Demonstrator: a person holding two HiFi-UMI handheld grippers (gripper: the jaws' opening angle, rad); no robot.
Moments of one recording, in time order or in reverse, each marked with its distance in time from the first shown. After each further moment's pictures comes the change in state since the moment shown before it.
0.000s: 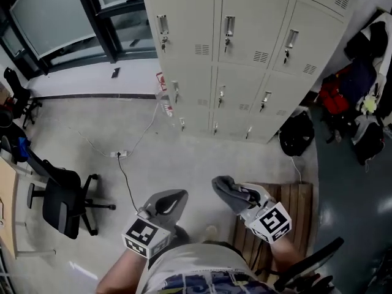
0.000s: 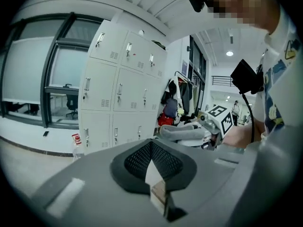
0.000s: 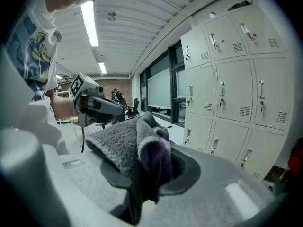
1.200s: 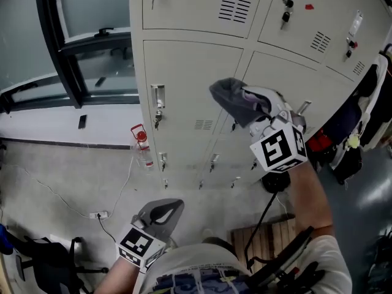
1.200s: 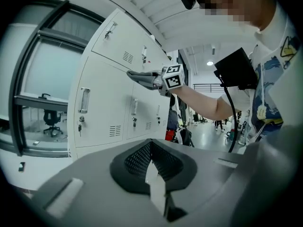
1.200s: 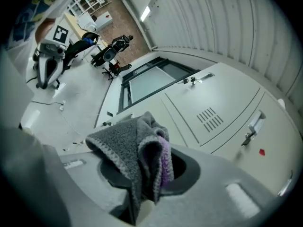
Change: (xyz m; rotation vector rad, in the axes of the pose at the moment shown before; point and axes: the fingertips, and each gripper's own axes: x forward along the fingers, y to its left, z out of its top) left arm 0.131 0.255 0.157 0.107 -0.109 -0.248; right arm 0.219 -0.347 0.386 -0.970 0.123 -0.544
